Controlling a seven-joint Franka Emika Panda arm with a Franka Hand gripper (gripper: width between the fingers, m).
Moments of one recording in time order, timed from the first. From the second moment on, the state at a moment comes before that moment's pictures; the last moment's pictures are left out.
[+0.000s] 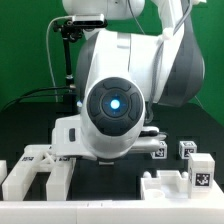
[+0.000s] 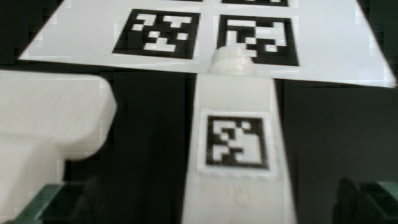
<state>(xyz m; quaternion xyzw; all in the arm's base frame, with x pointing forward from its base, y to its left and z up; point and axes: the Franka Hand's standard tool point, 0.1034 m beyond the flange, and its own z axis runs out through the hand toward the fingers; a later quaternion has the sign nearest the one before) 0.455 -0.022 0.011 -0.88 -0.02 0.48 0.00</state>
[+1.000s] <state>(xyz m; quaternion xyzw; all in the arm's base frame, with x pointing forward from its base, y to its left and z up) 0.455 -0.026 0.010 -0.88 -0.02 0.48 0.00</state>
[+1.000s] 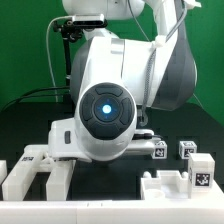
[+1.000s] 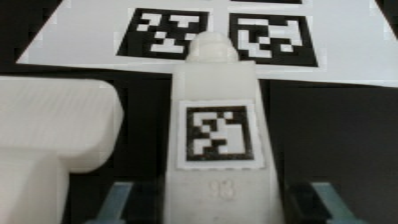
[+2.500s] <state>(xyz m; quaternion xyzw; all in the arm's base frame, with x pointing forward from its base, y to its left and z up) 0.600 0.035 0.146 -0.99 0.01 0.13 0.04</state>
